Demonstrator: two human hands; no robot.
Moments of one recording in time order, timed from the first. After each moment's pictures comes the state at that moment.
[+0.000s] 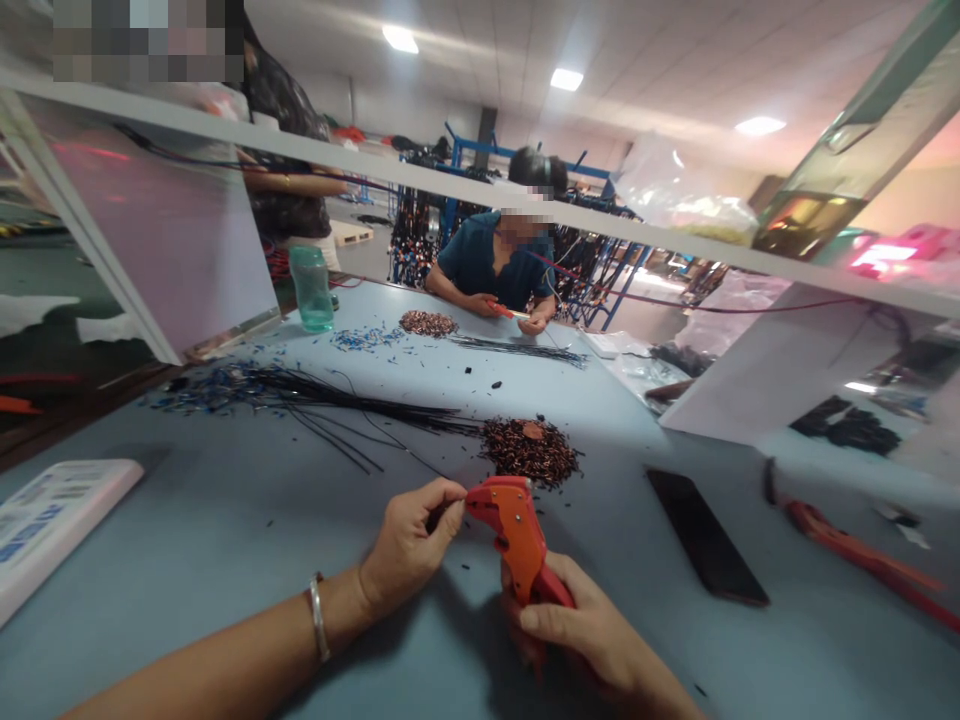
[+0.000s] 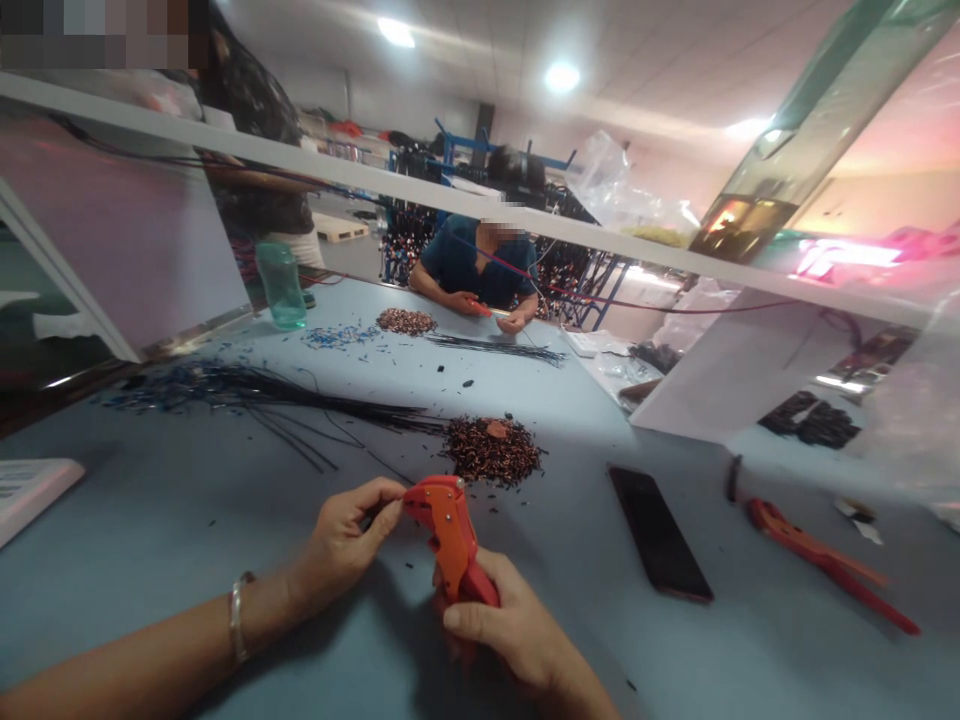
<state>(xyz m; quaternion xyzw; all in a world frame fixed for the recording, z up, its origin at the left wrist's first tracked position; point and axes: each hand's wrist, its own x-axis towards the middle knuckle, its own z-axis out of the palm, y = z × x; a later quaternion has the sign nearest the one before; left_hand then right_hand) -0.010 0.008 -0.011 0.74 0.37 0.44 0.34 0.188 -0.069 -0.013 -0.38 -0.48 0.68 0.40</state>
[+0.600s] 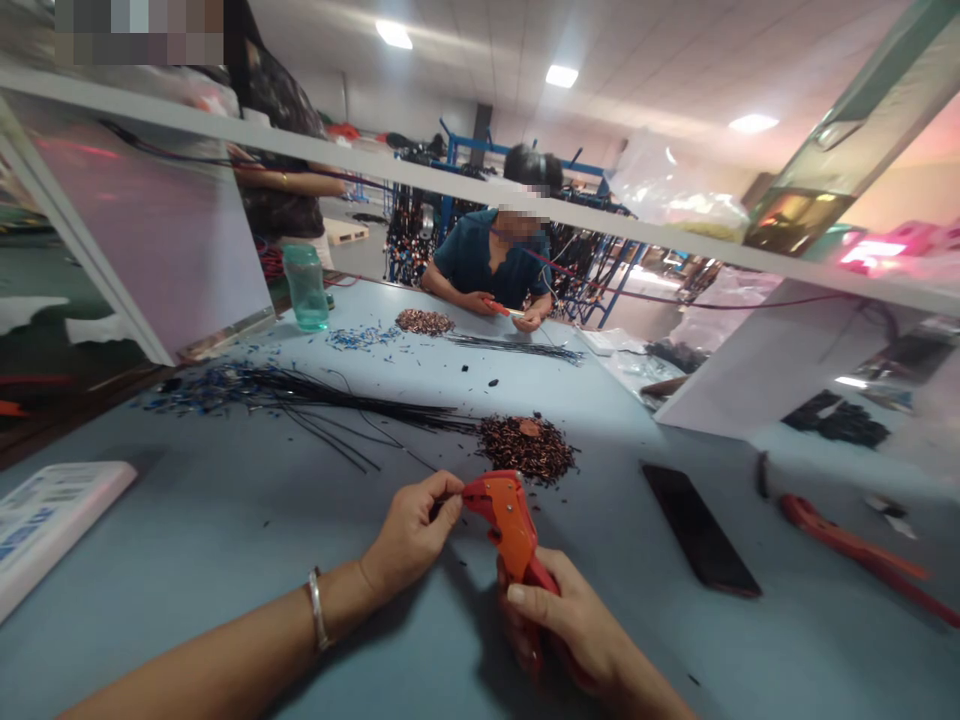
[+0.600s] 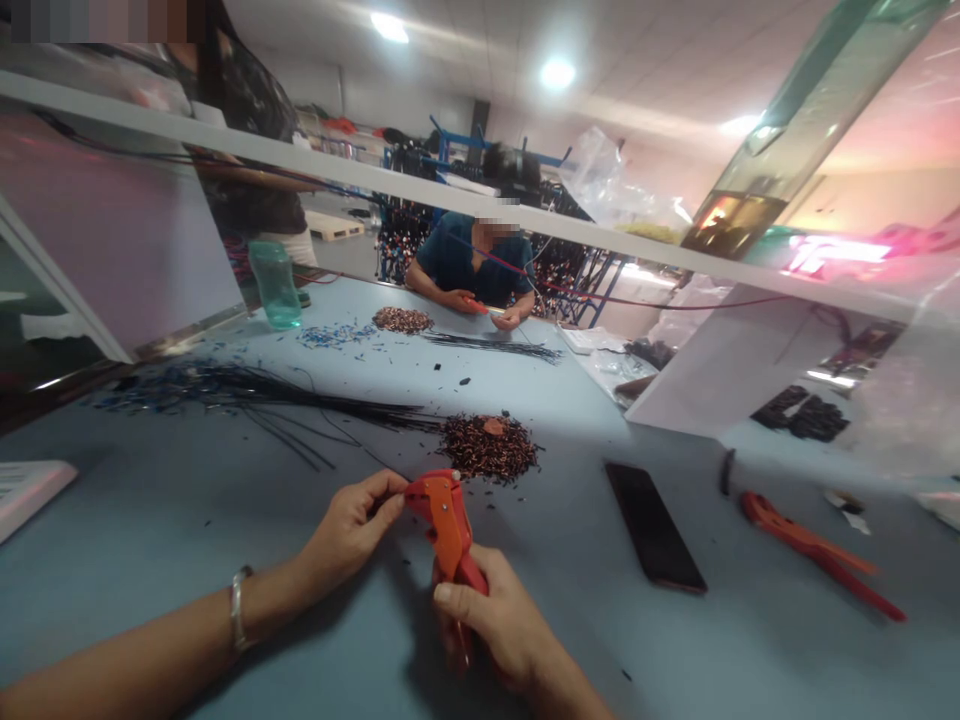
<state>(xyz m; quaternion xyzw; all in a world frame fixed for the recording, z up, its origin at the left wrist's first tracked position) -0.007 0.016 -0.011 0.75 0.38 0.39 0.38 0.178 -0.073 -0.029 -0.42 -0.42 0.68 0.43</state>
